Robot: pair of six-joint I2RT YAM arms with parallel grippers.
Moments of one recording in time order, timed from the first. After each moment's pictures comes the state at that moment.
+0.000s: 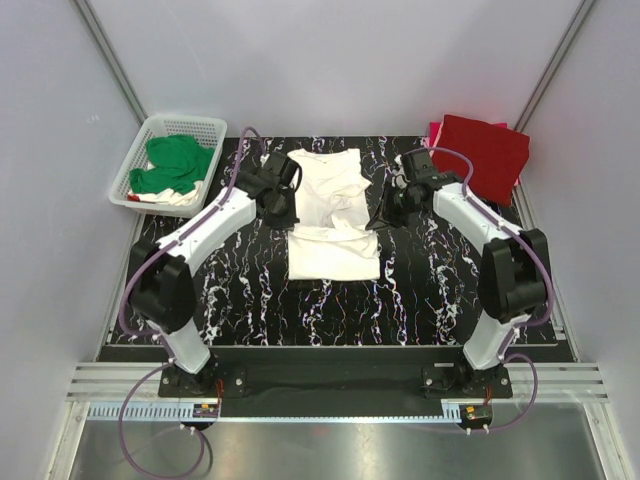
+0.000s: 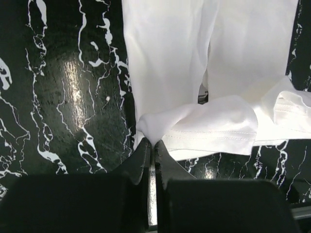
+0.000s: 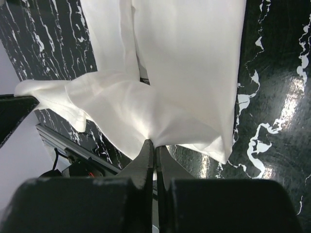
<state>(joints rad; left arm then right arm) -0.52 1.70 1.47 -0.83 -0.08 -0.56 0.31 1.75 1.38 -0.65 -0.44 0.57</state>
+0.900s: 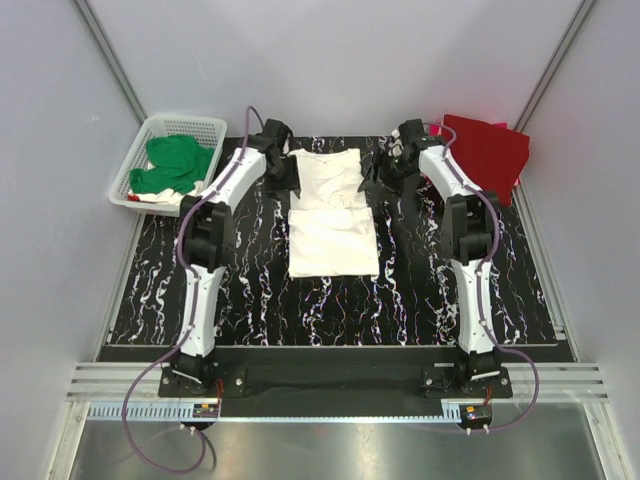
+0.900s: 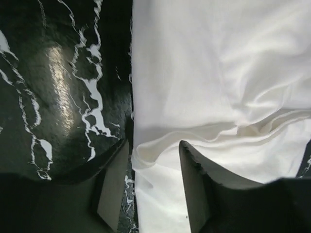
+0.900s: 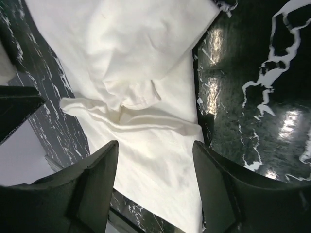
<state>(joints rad) -0.31 2.34 2.15 -0.96 0.09 -0.45 0.20 2.42 2.15 -0.85 -0.52 0.47</state>
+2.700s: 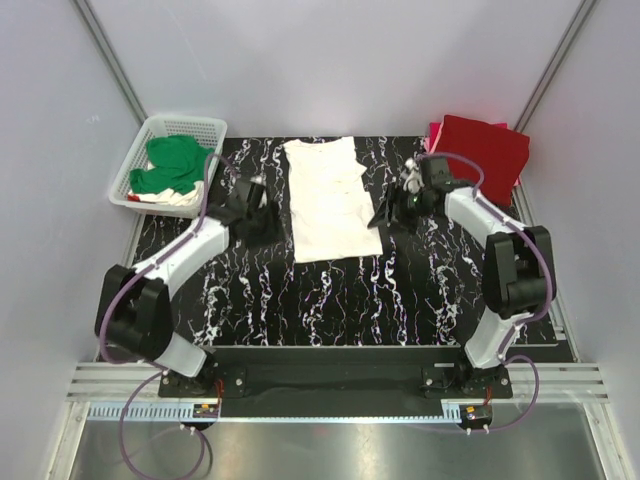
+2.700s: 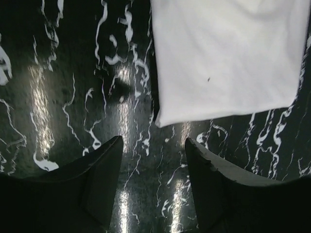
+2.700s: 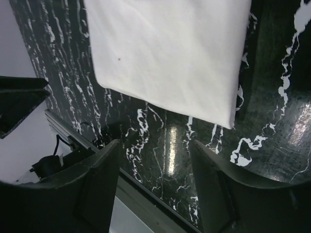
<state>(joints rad) -0.38 1.54 1.17 -0.57 0.05 -0.56 0.20 1.79 1.35 -0.56 -0.61 0.46</state>
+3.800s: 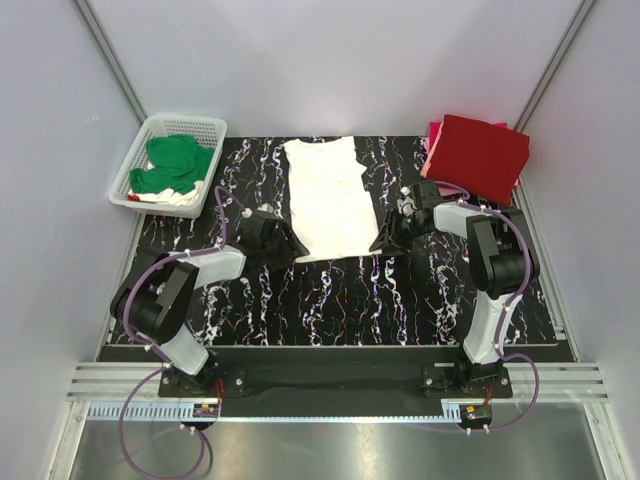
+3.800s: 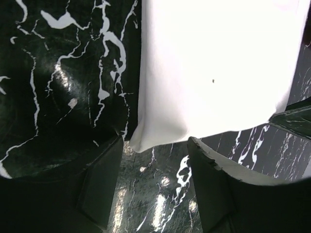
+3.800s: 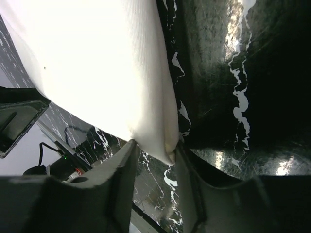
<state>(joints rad) -0.46 1.62 0.74 0.07 0.11 -0.89 0.20 1.95 1.15 -0.36 -0.62 0.49</state>
